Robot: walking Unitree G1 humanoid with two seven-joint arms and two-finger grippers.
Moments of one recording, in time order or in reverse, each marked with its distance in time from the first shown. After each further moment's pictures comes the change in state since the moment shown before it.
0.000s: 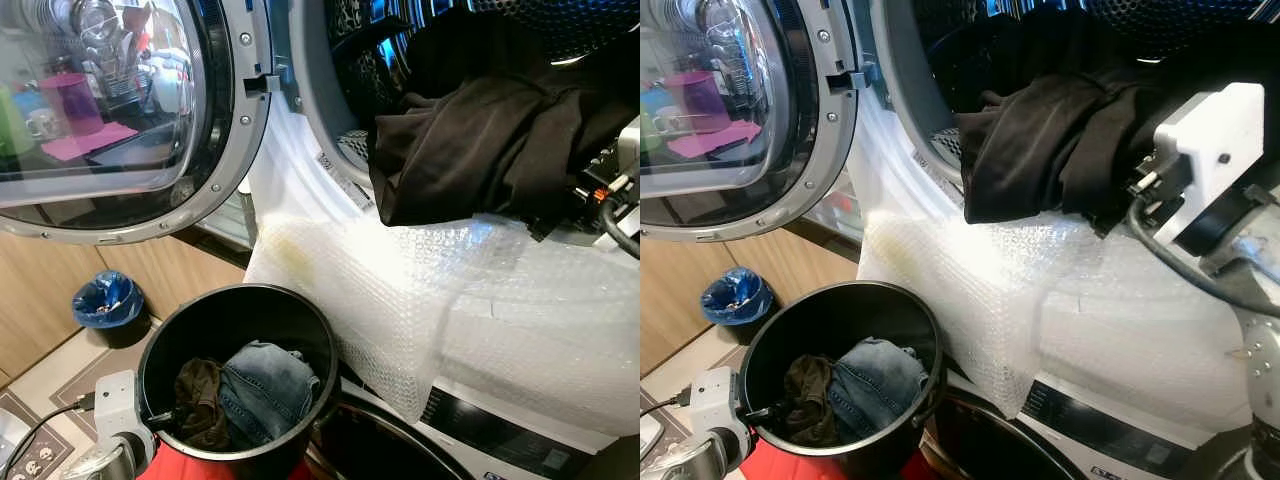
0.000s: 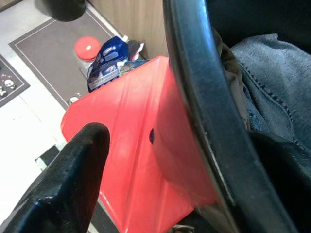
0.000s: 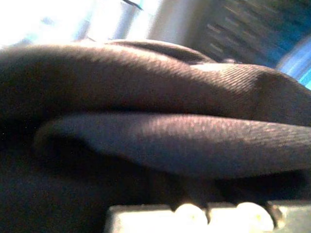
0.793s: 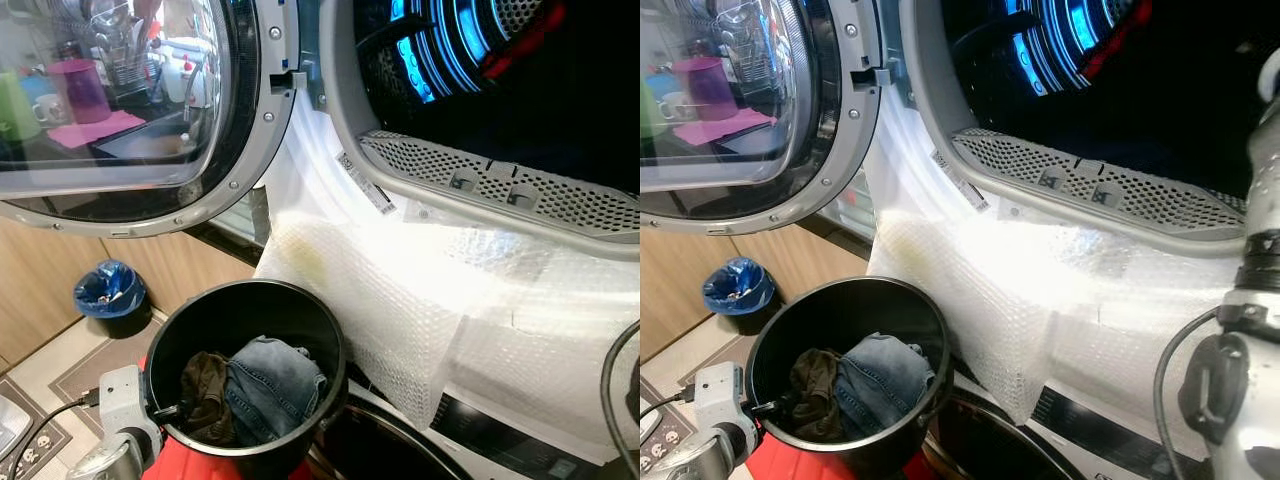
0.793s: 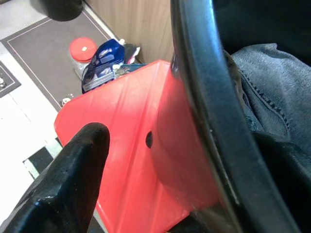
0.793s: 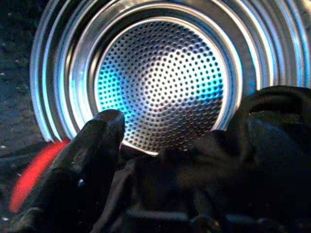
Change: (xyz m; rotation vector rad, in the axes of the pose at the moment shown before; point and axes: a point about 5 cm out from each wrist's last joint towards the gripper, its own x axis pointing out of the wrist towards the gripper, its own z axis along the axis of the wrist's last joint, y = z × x) left arm -0.002 -0.003 0.002 -0.016 -0.029 -0.005; right arm -0.002 -0.145 -0.009 0.208 0.011 -1.159
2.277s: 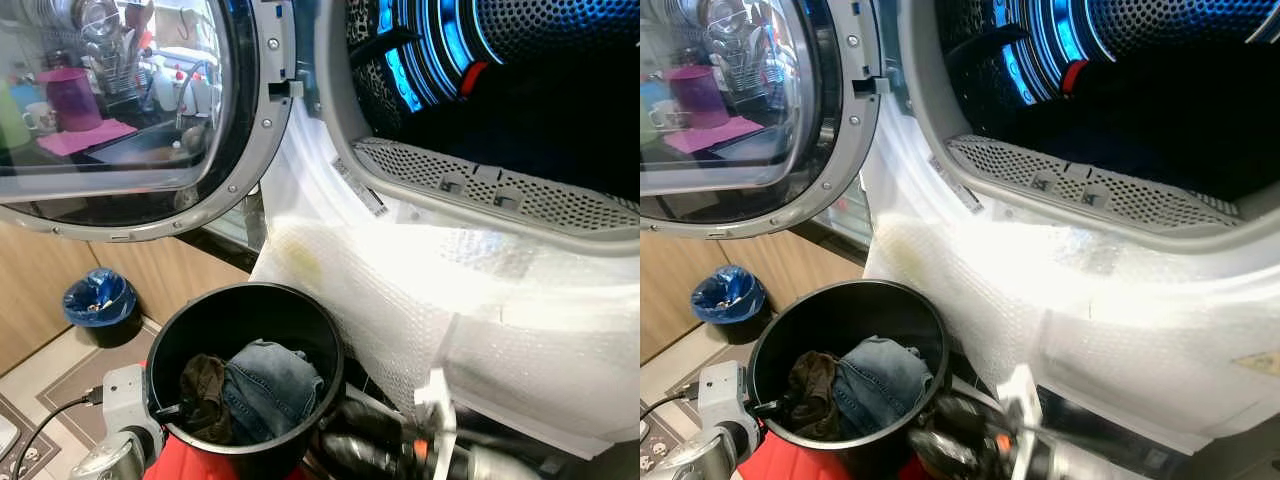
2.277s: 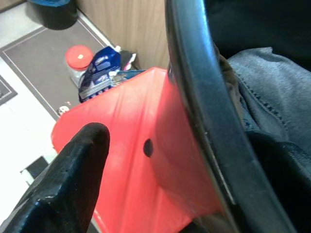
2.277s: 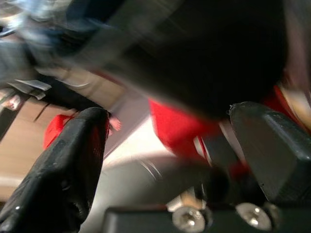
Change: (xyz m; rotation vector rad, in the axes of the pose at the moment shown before) left arm 0.003 0.002 0.001 0.025 -0.031 0.005; right arm -0.358 0.029 -0.282 0.559 1.299 0.971
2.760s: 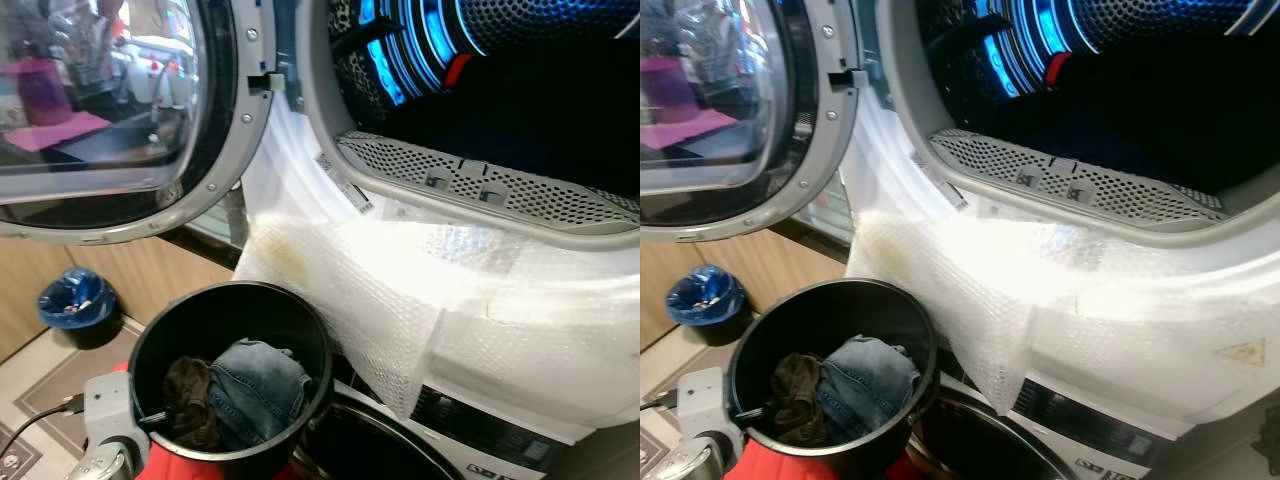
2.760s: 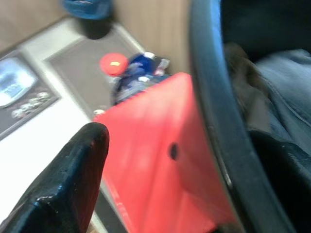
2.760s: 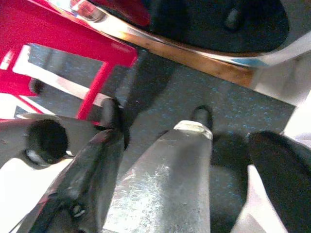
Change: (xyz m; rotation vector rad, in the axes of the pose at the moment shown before) left arm -0.034 0.012 0.009 -0.005 -0.095 0.258; right arm -0.015 -0.070 -0.089 0.162 0.232 -0.822
